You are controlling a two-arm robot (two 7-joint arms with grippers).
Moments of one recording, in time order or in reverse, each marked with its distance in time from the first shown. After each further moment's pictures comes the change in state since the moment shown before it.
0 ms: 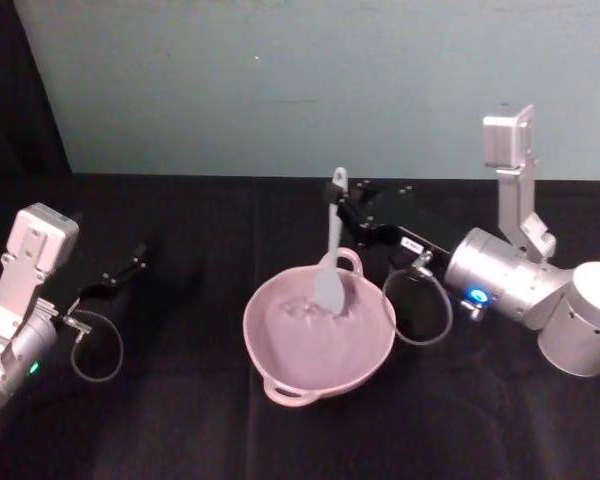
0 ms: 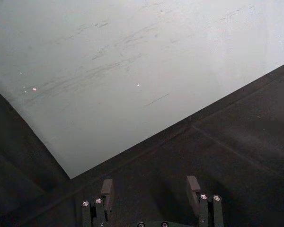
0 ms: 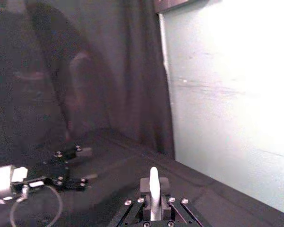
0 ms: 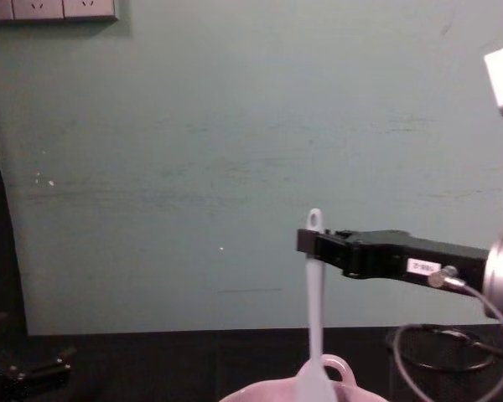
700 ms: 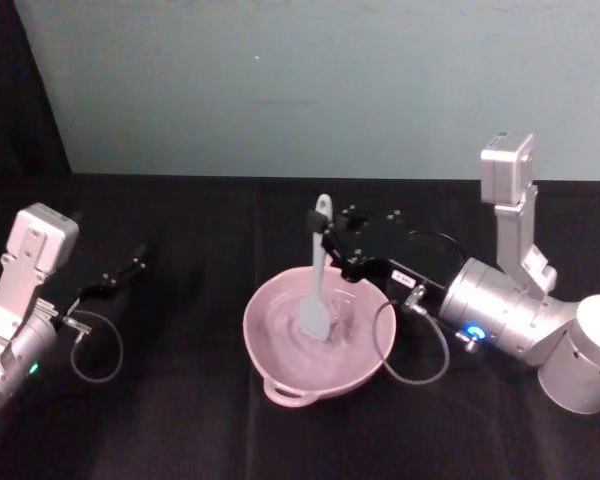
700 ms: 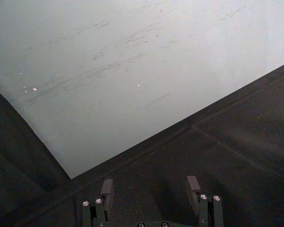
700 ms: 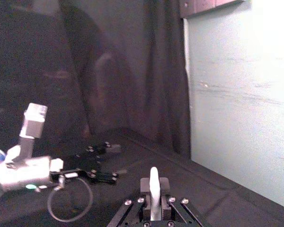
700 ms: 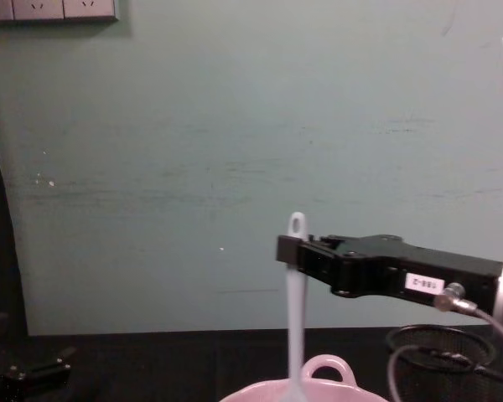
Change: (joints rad) left arm 0.000 0.000 0.000 0.000 0.000 0.000 0.000; right arm -0.118 0.027 0.022 -0.163 -0.047 -0.002 0.007
